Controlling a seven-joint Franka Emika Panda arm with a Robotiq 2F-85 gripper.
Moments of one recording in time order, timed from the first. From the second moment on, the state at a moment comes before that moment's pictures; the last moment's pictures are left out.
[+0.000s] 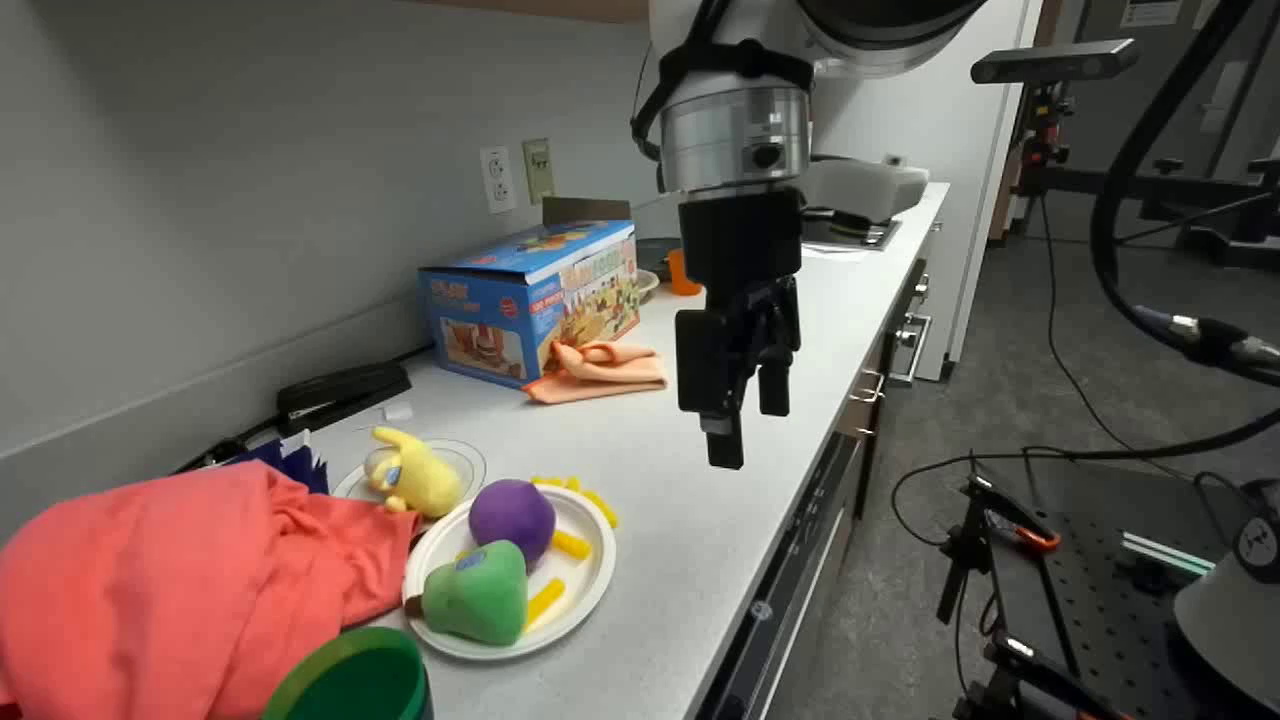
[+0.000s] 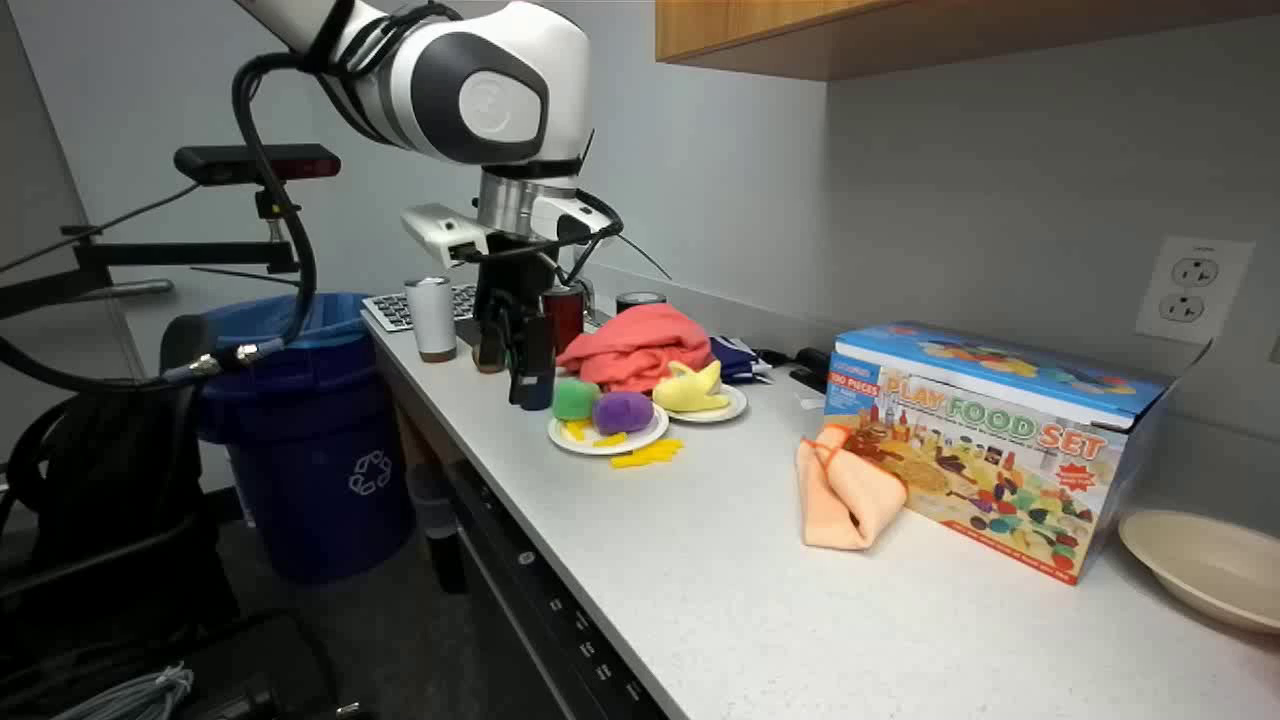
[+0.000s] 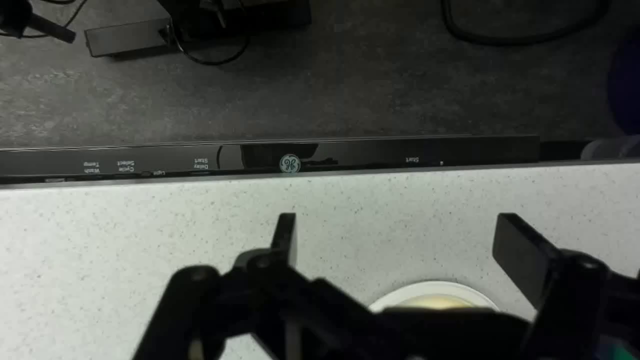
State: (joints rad) arm 0.11 -0.15 0.13 -2.34 0.24 2.08 0.26
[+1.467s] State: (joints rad) arm 0.01 -0.09 0.04 -2.07 0.00 1.95 0.26
